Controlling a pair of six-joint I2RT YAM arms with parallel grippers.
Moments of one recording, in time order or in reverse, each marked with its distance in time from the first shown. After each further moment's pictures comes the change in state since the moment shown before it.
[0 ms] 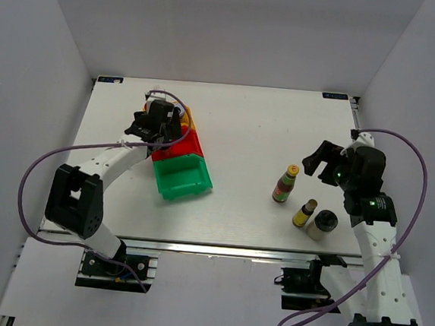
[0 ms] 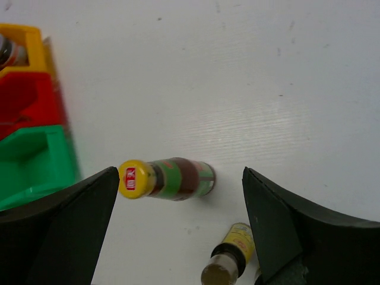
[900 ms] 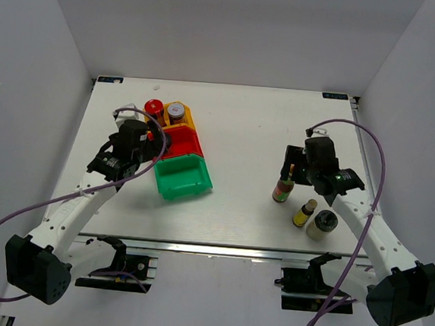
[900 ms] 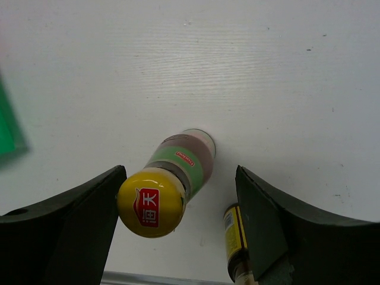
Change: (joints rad) left arm 0.000 -0.515 -0.177 -0.237 0.066 -0.217; right arm 0.344 0.276 0.046 -0.055 0.262 0.005
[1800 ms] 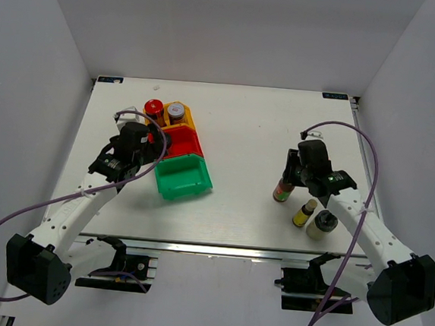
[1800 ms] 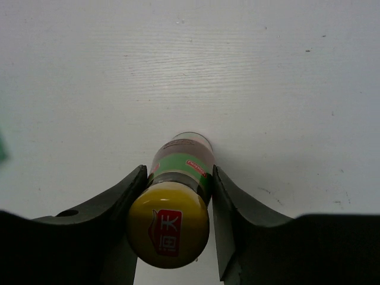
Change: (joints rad) left arm 0.000 0.001 -0.032 0.011 0.003 -0.001; right arm 0.037 0.030 -0.060 0.075 0.049 -0.004
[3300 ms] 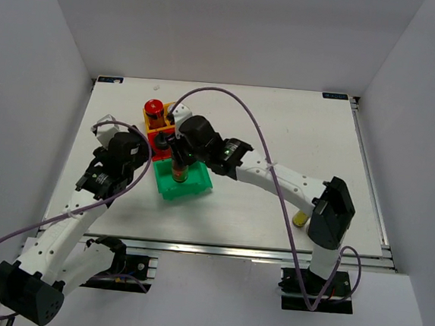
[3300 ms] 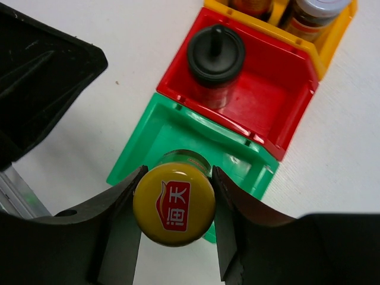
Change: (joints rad) left arm 0.000 -0.160 -0.053 -0.067 -0.173 -0.171; right arm 0.632 0.703 0.796 0.159 -0.051 -0.184
